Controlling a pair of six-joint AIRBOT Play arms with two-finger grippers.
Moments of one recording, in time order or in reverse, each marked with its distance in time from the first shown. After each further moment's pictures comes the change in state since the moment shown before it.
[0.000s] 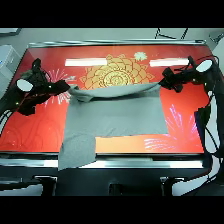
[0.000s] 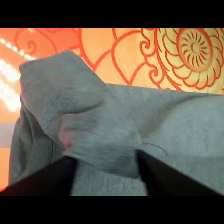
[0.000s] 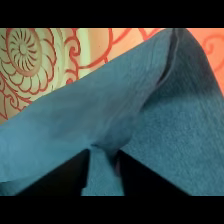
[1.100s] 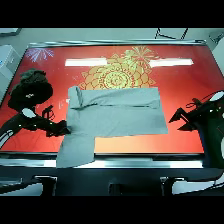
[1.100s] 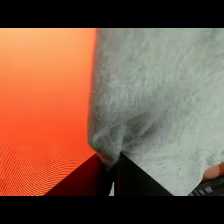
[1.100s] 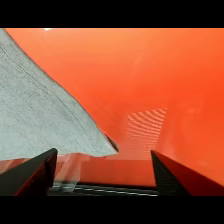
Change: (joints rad) left arm 0.110 0.078 -0.496 0.013 -0.329 0.002; right arm -0.246 0.113 -0.483 -0.187 0.308 -0.240
